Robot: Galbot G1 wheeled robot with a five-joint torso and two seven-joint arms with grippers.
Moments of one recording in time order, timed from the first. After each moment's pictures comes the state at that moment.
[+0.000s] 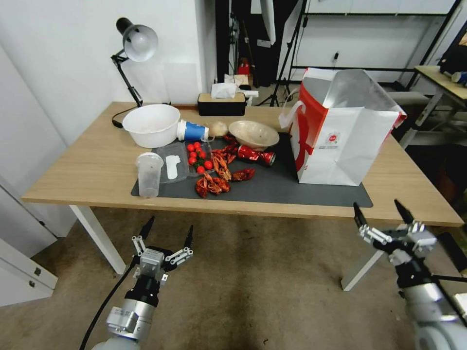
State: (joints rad) left arm 1.77 -1.28 -0.44 -2.11 -0.04 -0.29 -0.06; right arm -1.72 1.37 0.89 2.04 0.42 0.30 -0.33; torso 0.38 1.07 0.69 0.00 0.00
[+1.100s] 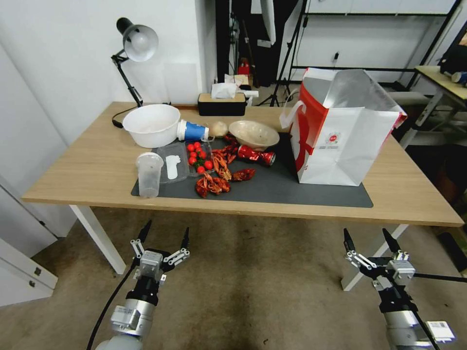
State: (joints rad) left arm 1.74 -1.29 -0.45 -2.05 -0.04 -0.32 -0.08; right arm -1.73 1.45 0.85 1.94 0.35 0.39 -0.31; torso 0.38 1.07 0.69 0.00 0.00
